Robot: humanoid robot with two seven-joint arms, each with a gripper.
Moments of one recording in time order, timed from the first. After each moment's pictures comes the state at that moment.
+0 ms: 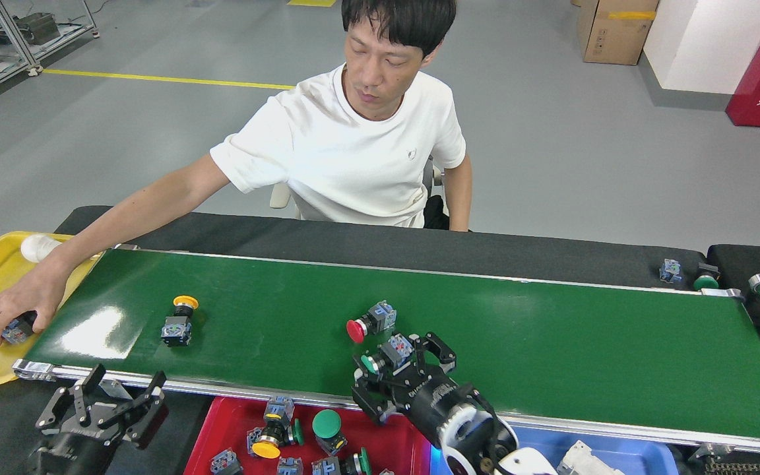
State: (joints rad) left arm -0.10 0.21 0.23 -1.28 -1.47 -0.40 0.01; right arm -0.15 -0.01 0.48 -1.51 1.22 -0.36 0.22
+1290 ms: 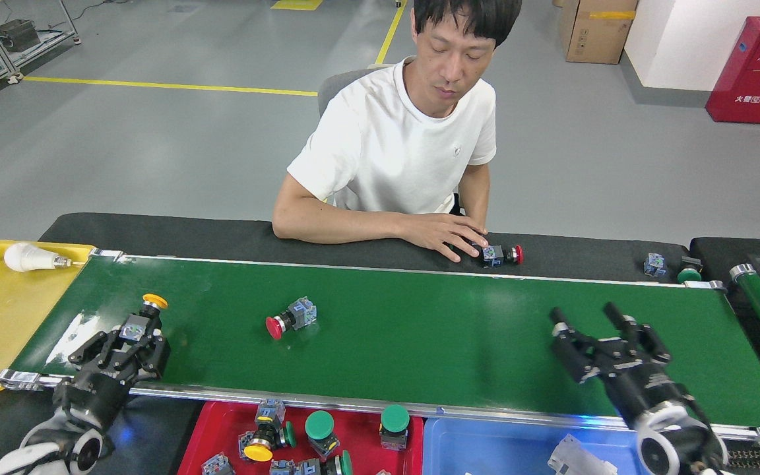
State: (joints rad) left arm 0.02 0.31 0.14 -1.34 -1.41 -0.48 0.17; right arm -0.02 0.01 -0.35 -1.55 1.20 -0.29 0.18
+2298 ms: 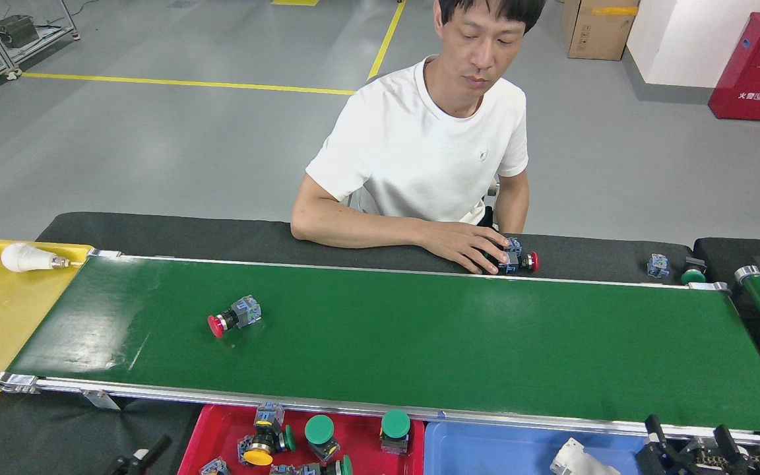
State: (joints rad) left arm 0.35 0.20 0.28 -1.67 -1.36 -0.53 0.13; right arm 0.35 0.00 -0.37 -1.75 1.20 -0.25 0.05
